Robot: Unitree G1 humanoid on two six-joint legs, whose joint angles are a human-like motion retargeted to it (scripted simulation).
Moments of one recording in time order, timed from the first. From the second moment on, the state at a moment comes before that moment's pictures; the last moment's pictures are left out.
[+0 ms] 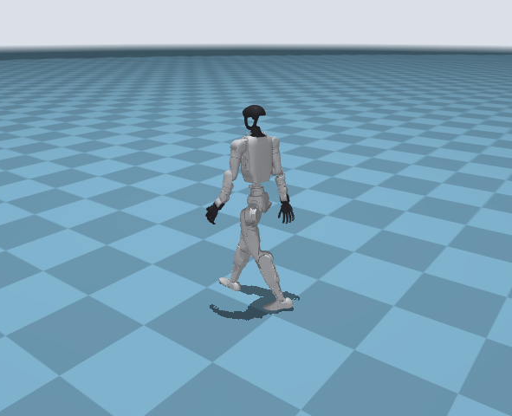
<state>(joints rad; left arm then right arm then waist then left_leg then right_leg) -0.11 0.22 0.37 1.44 0.17 -0.42 -0.12 0.13 -0.13 -0.33 1.67 -0.81 -0.06 -0.03 -0.40 0.06 -0.02 0.17 -0.03 0.28 0.12 -0.18 -0.09 -0.44 -0.02 -0.42 0.05 0.15 -0.10</state>
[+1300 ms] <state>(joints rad) -0.16 0.29 0.29 1.35 0.16 -0.28 -0.21 0.15 -0.13 -0.30 1.67 -0.80 0.01 -0.04 -0.37 0.01 -0.01 0.17 -0.07 0.18 0.06 -0.23 0.05 -0.52 -0.08 -0.08 0.01 0.13 0.08</state>
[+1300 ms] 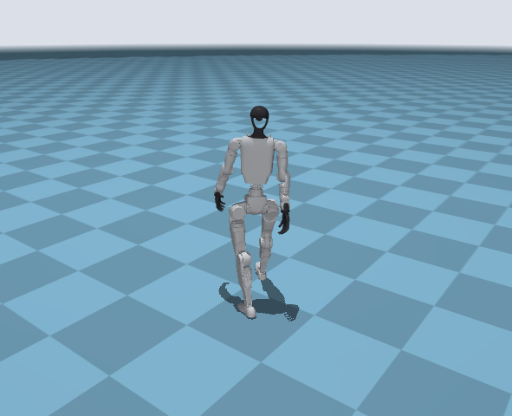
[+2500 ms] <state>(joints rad) -0.07 0.16 0.33 1.35 0.15 -0.28 -0.25 0.12 -0.13 -0.33 1.63 -0.82 -0.04 -0.06 -0.27 0.08 -0.06 -0.07 -0.06 0.15 0.09 -0.16 0.21 -0.36 0.03 -0.18 0.63 0.15 0.01</state>
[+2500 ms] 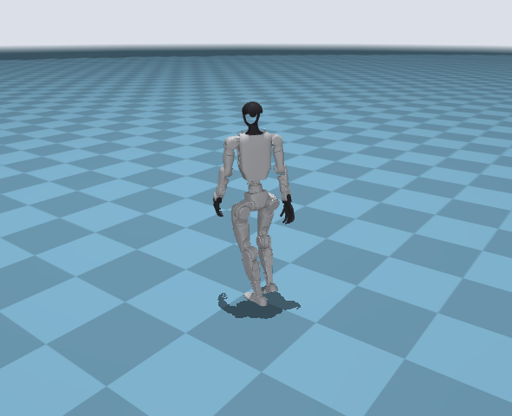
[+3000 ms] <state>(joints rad) 0.13 0.18 0.41 1.64 0.28 -0.11 -0.24 0.00 -0.20 -0.33 1.65 -0.75 -0.08 0.03 -0.35 -0.02 -0.08 -0.04 -0.11 -0.01 0.72 0.38 -0.14 -0.28 -0.12 -0.09 0.12 0.06 0.01</state>
